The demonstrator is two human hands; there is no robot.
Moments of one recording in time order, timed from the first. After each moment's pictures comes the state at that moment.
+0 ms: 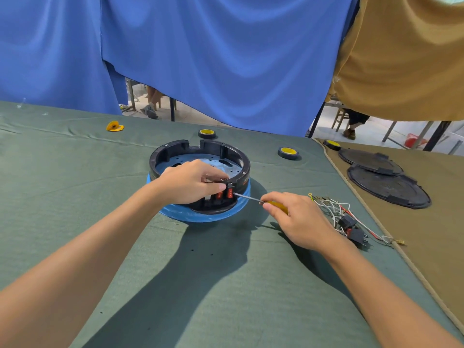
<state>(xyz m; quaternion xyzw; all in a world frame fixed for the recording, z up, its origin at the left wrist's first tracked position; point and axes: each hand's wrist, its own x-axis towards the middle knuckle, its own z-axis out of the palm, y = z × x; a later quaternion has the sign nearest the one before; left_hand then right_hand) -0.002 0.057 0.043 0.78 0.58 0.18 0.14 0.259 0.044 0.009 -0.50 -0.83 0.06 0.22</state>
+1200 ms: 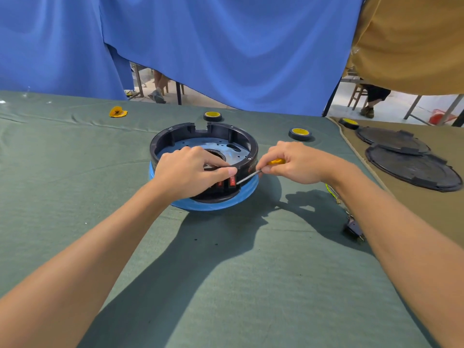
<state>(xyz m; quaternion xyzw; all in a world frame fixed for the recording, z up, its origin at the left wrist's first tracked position) 0.006 0.051 0.029 0.74 0.63 0.24 0.00 0.245 0.115 0.059 -0.40 -0.90 0.15 0.07</state>
